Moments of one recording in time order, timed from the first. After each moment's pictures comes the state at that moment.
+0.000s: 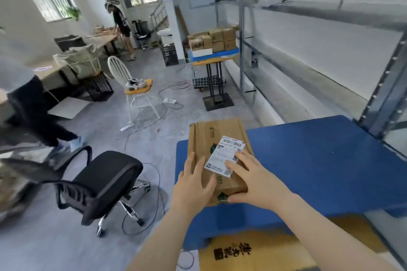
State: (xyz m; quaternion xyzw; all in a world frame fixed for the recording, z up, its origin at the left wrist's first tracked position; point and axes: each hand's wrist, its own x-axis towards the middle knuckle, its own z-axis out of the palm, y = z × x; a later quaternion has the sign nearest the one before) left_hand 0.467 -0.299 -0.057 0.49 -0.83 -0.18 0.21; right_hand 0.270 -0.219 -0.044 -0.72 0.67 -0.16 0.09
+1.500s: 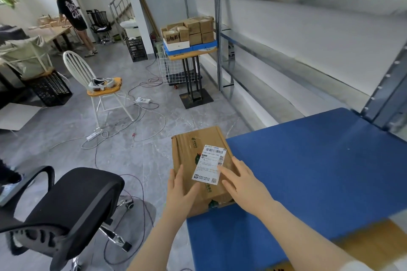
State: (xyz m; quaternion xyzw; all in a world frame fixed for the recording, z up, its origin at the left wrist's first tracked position) left_hand 0.517 -0.446 -0.120 0.48 -0.71 -0.47 0.22; right_hand 0.331 -0.349 -0.118 -0.60 0.77 -0.18 0.10
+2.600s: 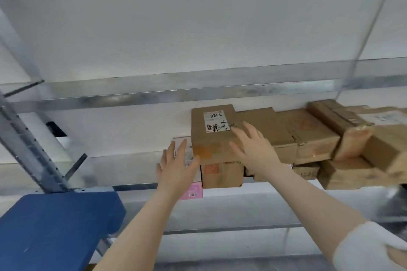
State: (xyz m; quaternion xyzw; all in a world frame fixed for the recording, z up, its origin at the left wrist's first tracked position) left_hand 0.040 0.134 0.014 -0.12 -0.95 -0.29 0.06; right_hand 0.079 0.361 0.039 0.04 0.97 -0.15 -0.18
